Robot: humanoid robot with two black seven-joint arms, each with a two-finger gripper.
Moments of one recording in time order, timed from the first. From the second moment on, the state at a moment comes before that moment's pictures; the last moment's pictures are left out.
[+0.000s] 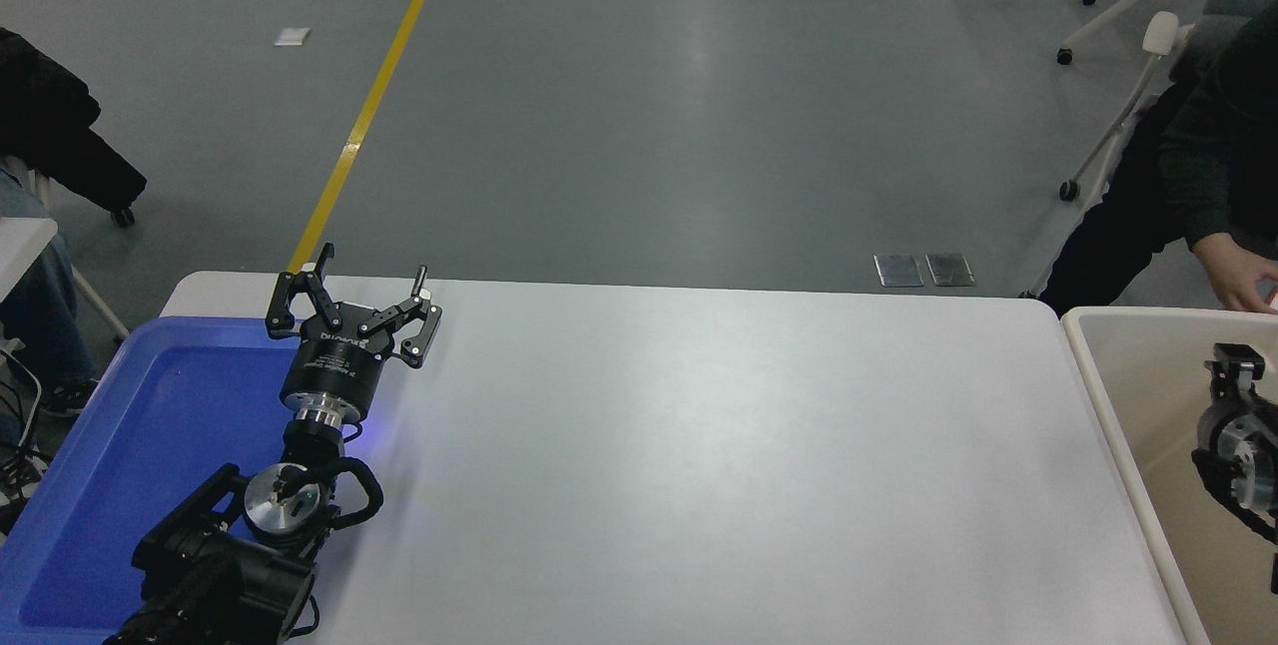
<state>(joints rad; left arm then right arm) -0.46 0.07 -1.19 -0.58 -0.22 -0.68 -0.15 0.74 -0.43 0.24 0.17 0.05 0.01 -0.05</state>
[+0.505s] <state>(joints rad) -0.46 0.07 -1.19 -0.58 -0.22 -0.68 -0.15 0.77 -0.46 0.63 0.65 0.09 0.02 -0.05</state>
